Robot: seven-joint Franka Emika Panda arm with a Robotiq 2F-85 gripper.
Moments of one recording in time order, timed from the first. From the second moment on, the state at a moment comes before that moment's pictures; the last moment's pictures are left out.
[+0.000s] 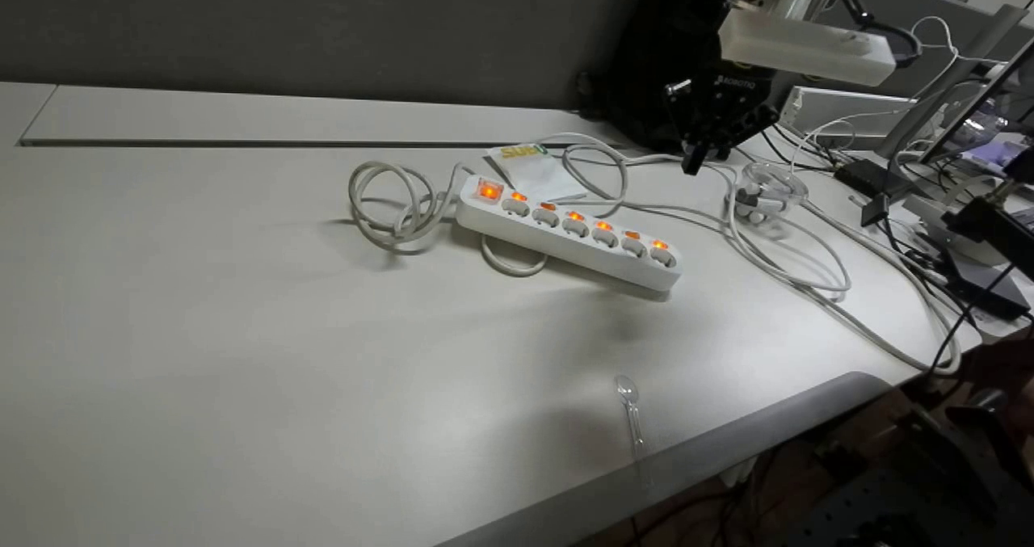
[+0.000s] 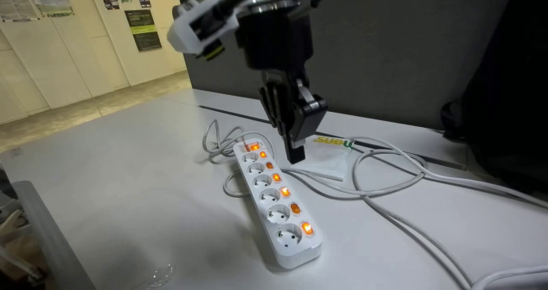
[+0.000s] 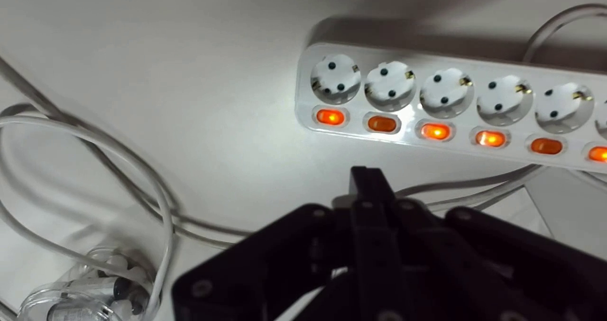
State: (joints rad) arm -0.14 0.17 -0.14 -2.35 -0.12 2.57 0.31
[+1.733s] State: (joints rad) arm -0.05 0.42 -0.22 -2.24 0.00 2.60 0.41
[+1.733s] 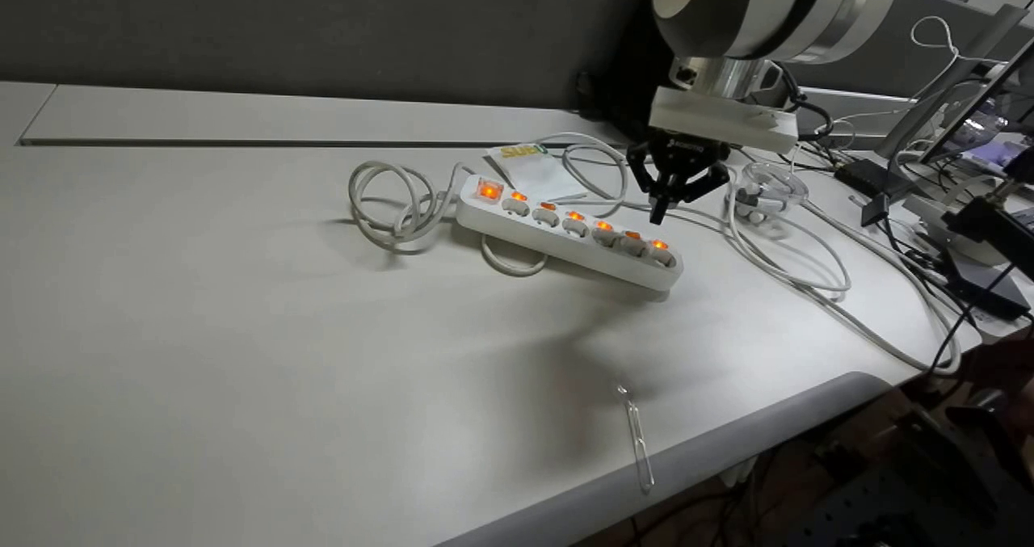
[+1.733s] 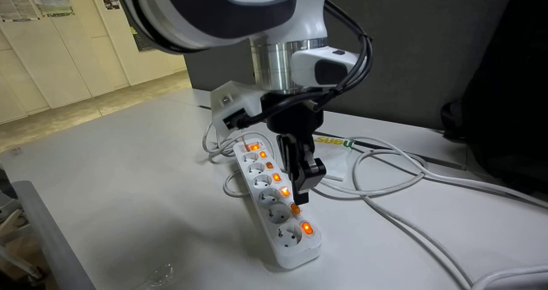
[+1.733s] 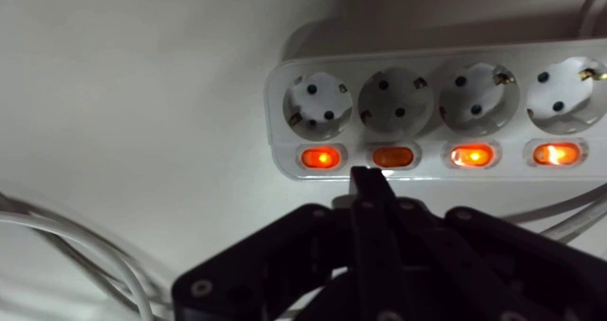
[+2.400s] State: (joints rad) arm -0.04 0.44 -0.22 -2.23 0.00 2.61 0.41
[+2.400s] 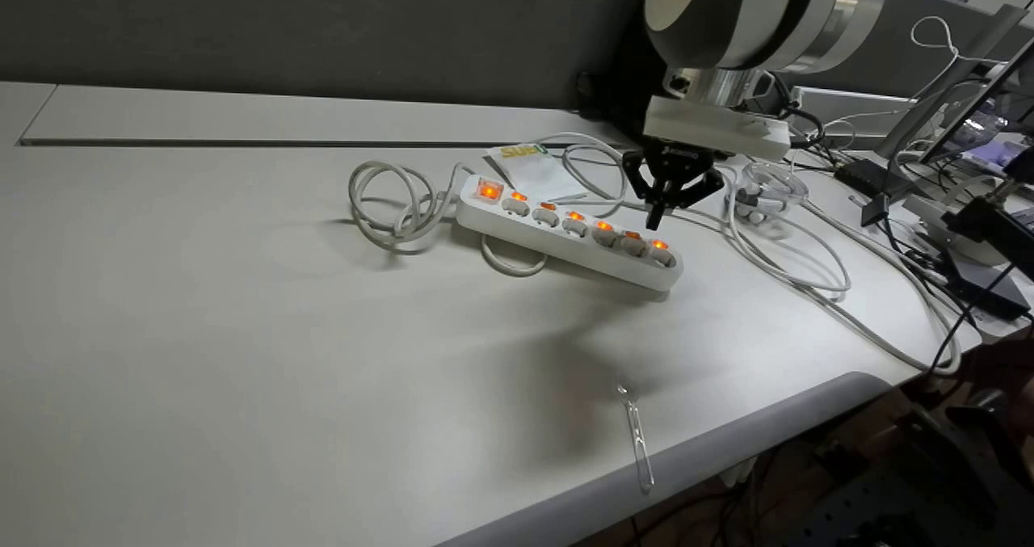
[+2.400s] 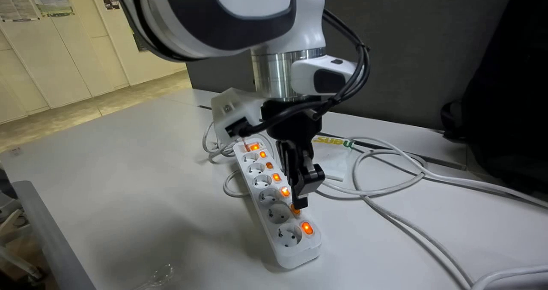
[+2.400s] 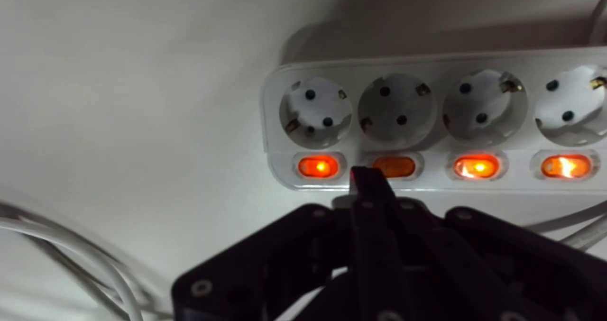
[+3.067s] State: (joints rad) arm -0.03 0.48 -0.21 -2.23 0.01 2.68 0.41
